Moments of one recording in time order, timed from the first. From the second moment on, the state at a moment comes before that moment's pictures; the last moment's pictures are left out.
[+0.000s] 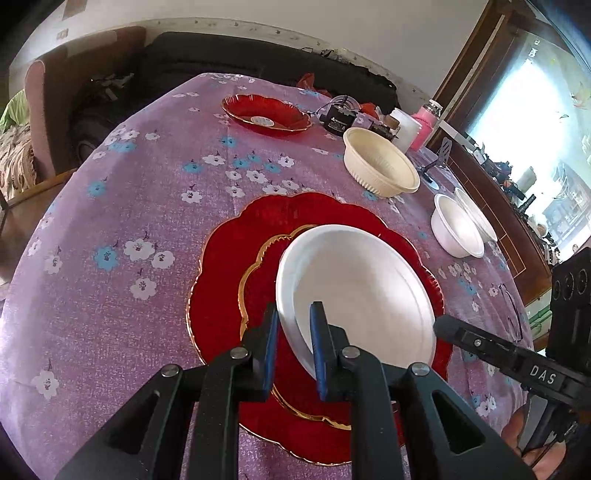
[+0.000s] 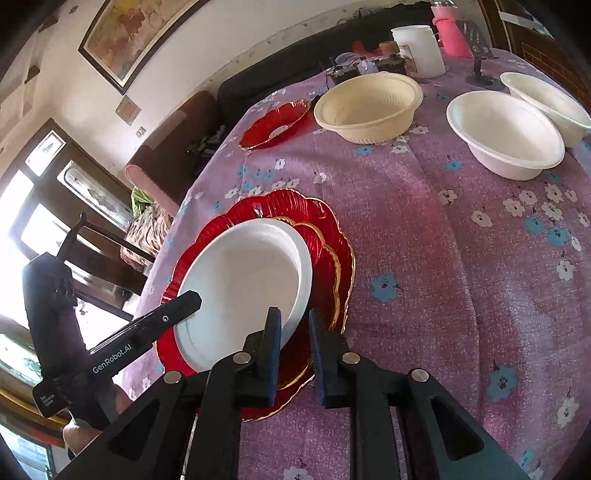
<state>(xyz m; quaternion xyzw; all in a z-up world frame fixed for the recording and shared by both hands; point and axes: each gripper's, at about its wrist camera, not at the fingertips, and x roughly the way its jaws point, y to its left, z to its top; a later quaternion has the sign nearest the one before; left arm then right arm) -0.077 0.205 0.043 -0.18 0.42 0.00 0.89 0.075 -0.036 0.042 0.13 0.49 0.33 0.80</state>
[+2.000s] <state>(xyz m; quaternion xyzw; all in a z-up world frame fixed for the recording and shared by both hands) 0.205 0.163 0.058 -0.18 0.52 -0.02 0.83 0.308 -0.078 0.041 0.20 0.48 0.24 0.82</state>
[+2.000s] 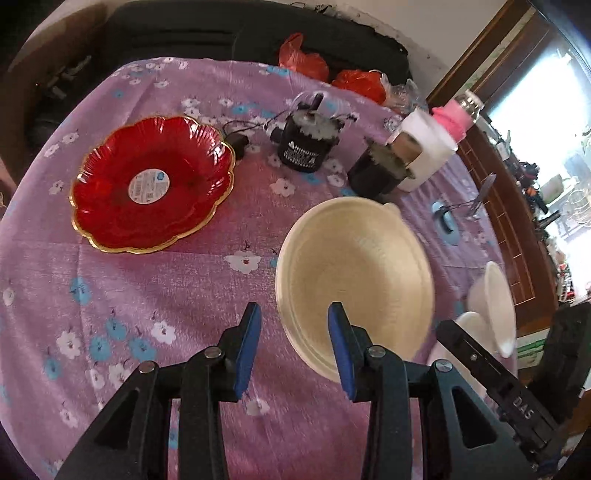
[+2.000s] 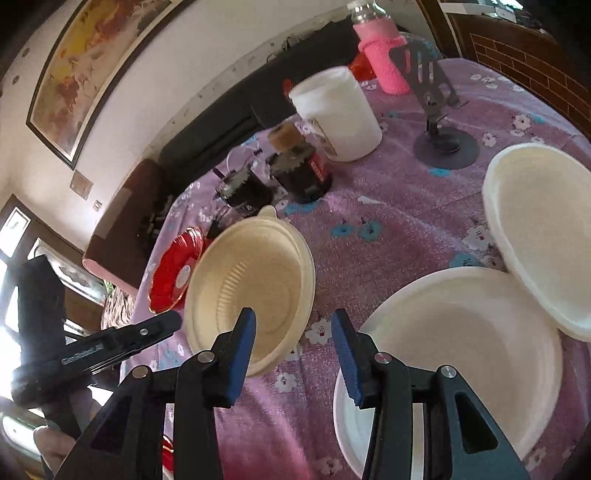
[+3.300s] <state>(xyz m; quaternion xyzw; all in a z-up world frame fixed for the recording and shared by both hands) 0.006 0.130 0.138 -0.12 0.42 -0.07 0.90 0.126 -0.108 0.118 0.17 0.39 0.30 0.86</state>
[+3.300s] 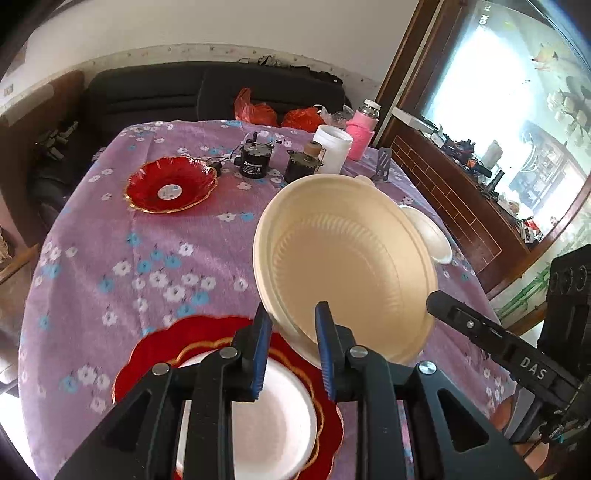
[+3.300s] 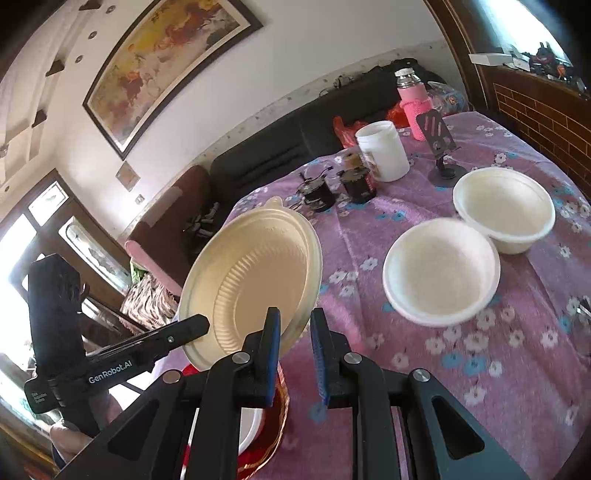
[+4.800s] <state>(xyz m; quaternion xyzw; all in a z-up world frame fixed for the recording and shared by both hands) -0.098 0.203 0.073 -0.19 0.43 -0.03 0.88 0.051 -0.042 0.069 0.12 0.45 0.37 0.81</state>
